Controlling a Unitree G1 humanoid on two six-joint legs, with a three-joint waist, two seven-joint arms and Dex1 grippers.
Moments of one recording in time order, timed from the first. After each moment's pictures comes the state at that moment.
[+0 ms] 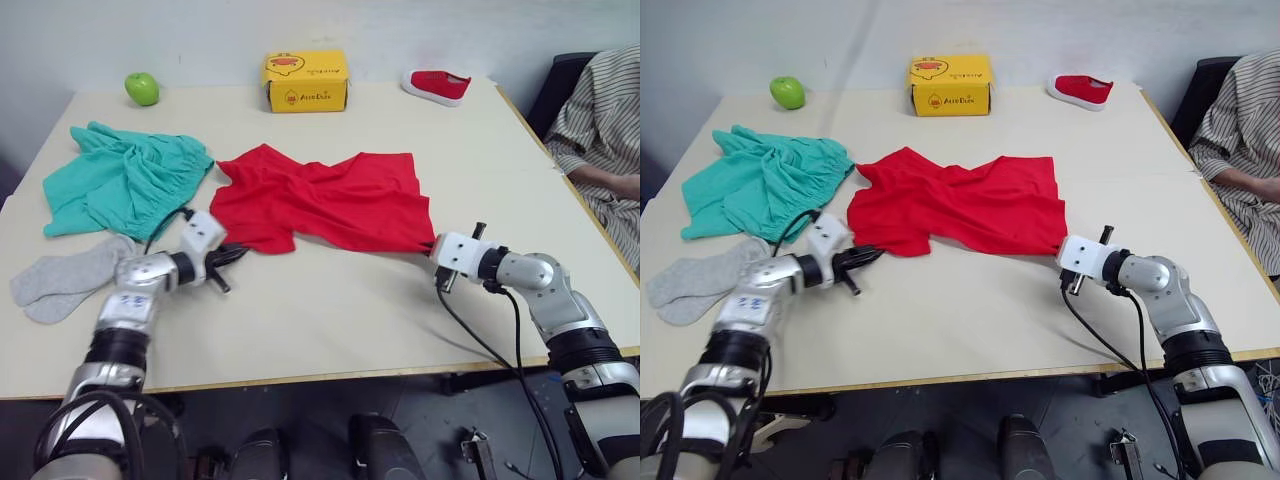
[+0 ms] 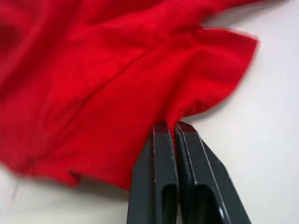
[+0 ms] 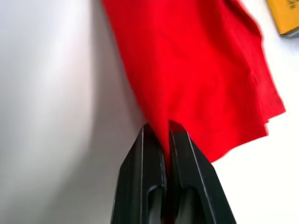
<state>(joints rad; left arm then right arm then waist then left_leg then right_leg) -0.48 0.65 0.10 0.39 -0.26 0.23 -0.85 -0.60 -0.71 0.13 0.53 -0.11 -0.35 0.78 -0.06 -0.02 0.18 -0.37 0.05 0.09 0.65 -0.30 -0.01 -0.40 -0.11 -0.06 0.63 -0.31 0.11</state>
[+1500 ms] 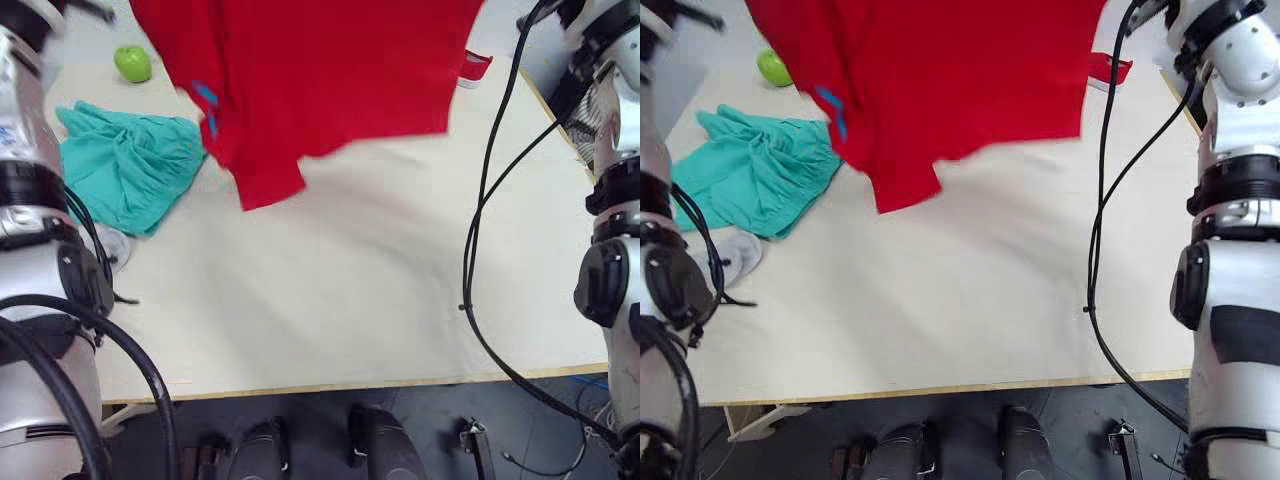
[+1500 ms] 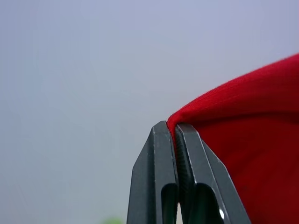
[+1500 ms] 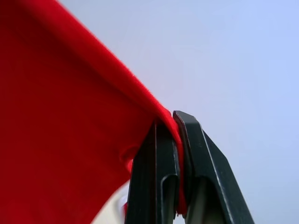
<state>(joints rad) -1.47 0.78 0.22 1.02 -0.13 -0.44 -0.45 -1.49 -0.71 -0.02 1.10 -0.04 -0.56 0.44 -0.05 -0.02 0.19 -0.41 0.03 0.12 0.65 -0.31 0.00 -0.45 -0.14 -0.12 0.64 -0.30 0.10</state>
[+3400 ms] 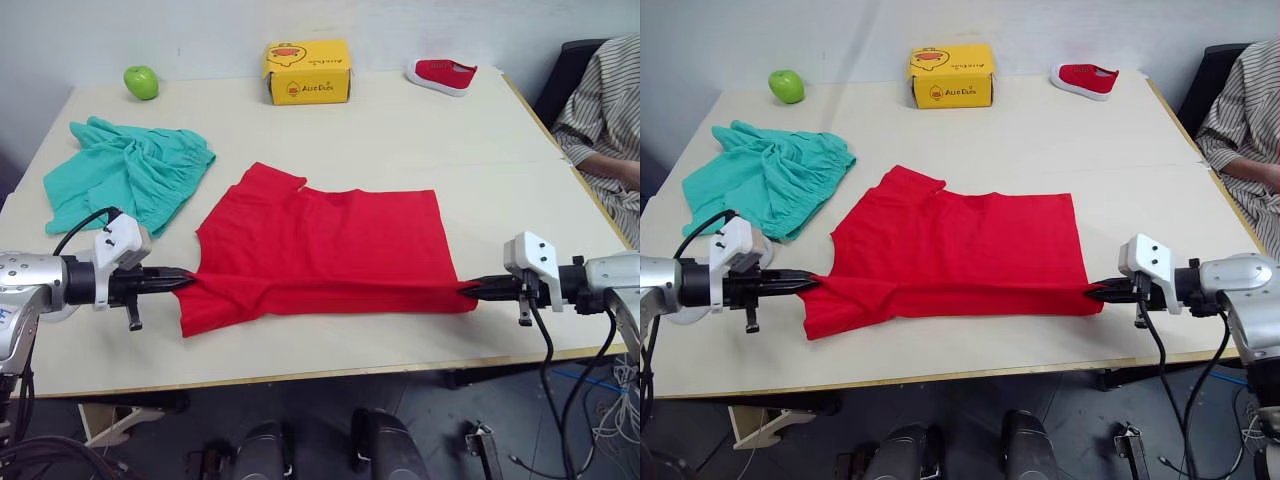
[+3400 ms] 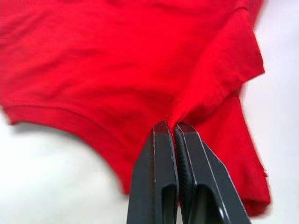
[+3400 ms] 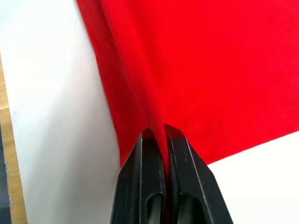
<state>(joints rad) -0.32 1.04 0.14 0.06 -0.41 0.43 -1.15 -0.41 -0.98 0.03 0.23 0.32 0.17 1.35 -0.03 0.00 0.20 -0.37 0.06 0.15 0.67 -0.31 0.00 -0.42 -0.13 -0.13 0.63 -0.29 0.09</state>
